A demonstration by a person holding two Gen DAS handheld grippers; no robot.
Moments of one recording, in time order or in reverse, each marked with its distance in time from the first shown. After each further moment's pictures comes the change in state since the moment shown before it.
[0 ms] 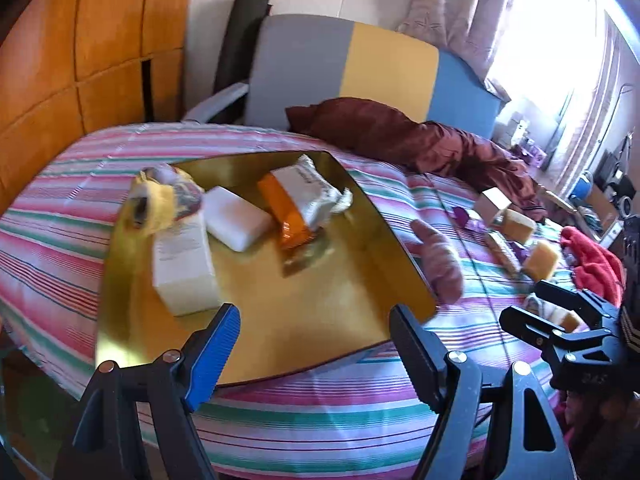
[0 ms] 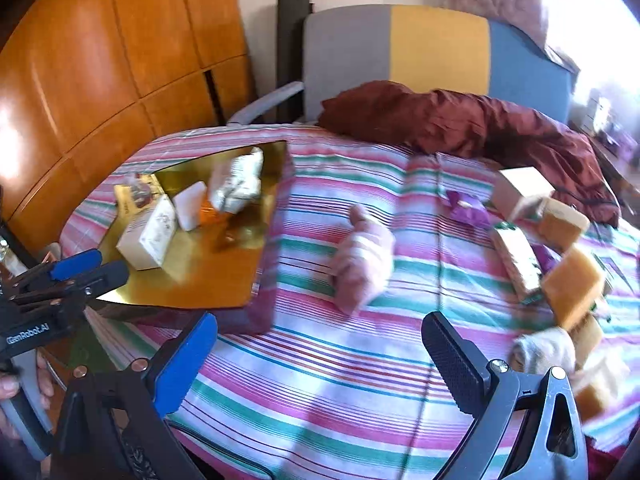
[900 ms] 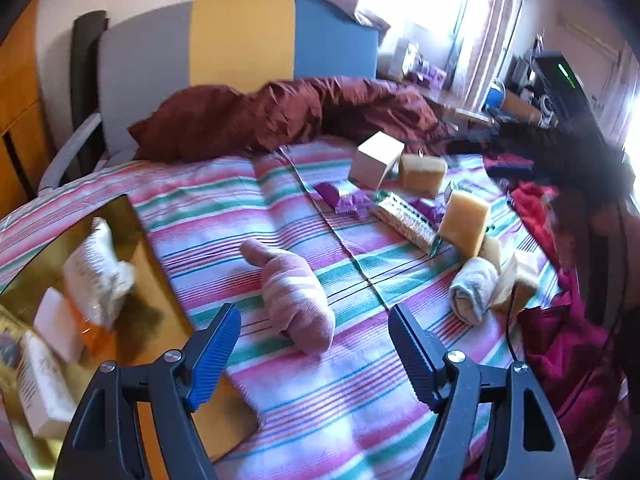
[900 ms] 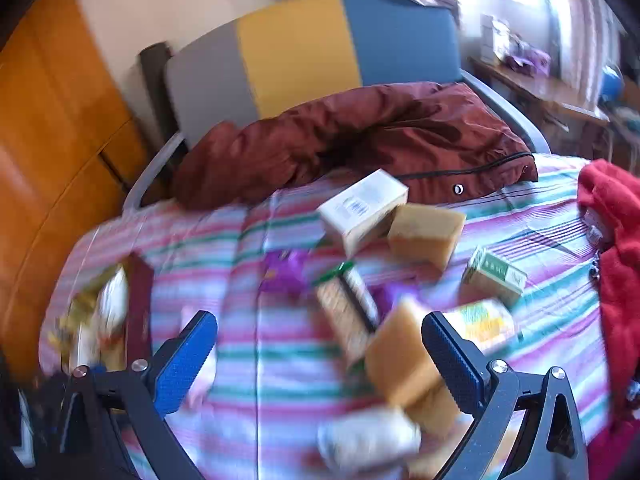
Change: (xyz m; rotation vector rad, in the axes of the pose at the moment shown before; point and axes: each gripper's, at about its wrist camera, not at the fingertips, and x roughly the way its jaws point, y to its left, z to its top) left arm 0.087 -0.150 0.050 0.373 0.140 -0.236; right arm 0.003 -0.204 0.085 0.389 0.012 -0.122
